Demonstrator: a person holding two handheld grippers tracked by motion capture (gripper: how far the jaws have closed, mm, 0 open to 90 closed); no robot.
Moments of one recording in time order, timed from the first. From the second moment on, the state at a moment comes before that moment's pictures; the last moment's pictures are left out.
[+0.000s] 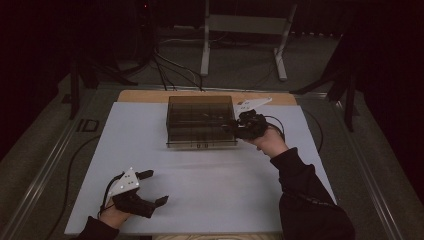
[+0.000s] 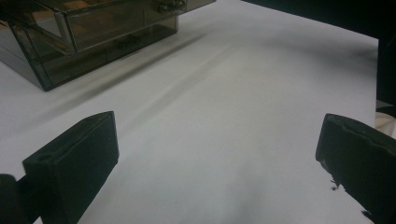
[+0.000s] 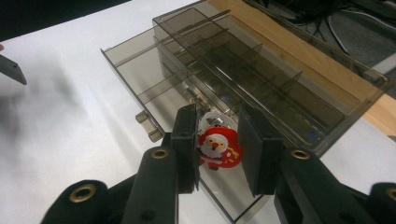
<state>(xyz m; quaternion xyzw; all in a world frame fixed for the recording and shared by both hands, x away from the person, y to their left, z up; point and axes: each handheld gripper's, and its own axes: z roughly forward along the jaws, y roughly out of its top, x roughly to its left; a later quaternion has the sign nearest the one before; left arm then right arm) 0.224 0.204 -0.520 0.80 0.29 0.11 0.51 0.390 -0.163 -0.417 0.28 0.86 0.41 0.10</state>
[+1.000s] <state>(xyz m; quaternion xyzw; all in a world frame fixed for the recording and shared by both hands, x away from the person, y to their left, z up) 0.224 0.204 -0.521 0.80 0.29 0.11 0.51 0.408 -0.155 -0.445 0.29 0.88 0.37 0.10</state>
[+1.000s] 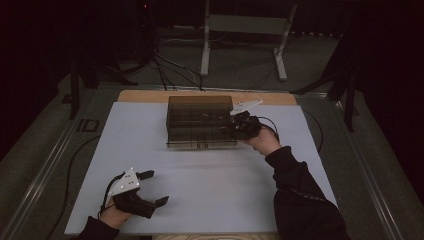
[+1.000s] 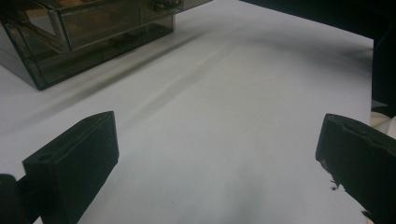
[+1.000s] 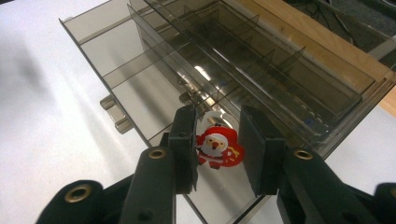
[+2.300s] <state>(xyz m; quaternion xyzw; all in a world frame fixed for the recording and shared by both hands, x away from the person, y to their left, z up) 0.224 0.204 -0.520 0.80 0.29 0.11 0.51 0.366 -0.179 -0.437 0.24 0.88 0.41 0.08</state>
